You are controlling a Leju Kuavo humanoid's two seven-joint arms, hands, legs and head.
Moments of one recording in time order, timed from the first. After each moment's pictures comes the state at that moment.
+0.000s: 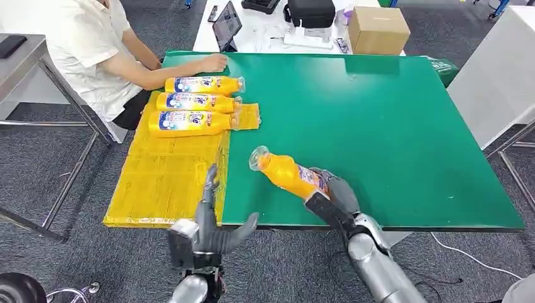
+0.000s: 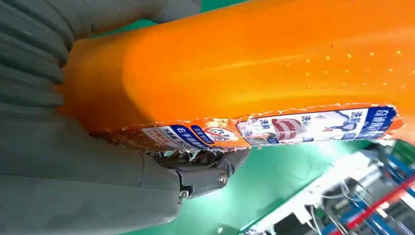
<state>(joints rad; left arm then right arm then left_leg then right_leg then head) -0.04 -0.20 -0.59 -1.33 0.13 0.50 -0.63 -0.25 -0.08 0.34 -1.04 0.51 -0.24 -0.44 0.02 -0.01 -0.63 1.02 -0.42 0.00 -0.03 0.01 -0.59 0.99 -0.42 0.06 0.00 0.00</state>
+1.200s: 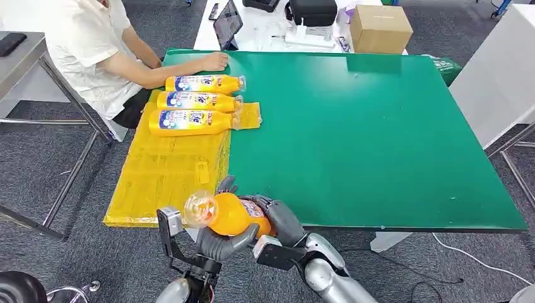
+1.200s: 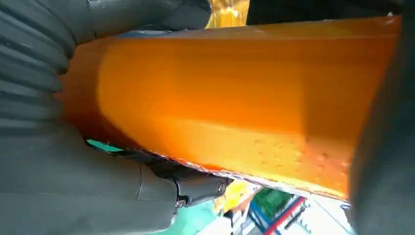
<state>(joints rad) -0.03 -0.15 -0.60 -1.41 0.49 0.15 -0.36 -0.22 0.00 0.68 -1.14 0.46 -0.18 -0.58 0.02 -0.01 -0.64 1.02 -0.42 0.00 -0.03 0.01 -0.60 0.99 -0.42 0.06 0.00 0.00</state>
